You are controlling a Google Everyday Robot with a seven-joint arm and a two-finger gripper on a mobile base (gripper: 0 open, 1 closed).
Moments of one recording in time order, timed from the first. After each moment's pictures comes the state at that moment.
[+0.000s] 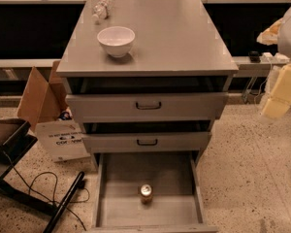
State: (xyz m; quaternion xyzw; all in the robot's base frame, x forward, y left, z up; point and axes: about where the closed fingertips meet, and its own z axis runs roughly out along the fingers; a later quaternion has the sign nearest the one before) arm 0.438 -0.216 0.978 -0.60 0.78 -0.04 0.16
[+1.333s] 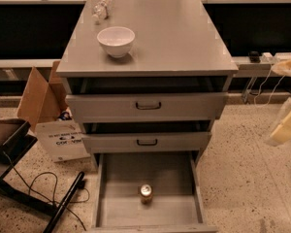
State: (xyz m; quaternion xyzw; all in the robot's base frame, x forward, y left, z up) arm 0.440 -0.261 0.914 -0.56 0.79 0.02 0.23
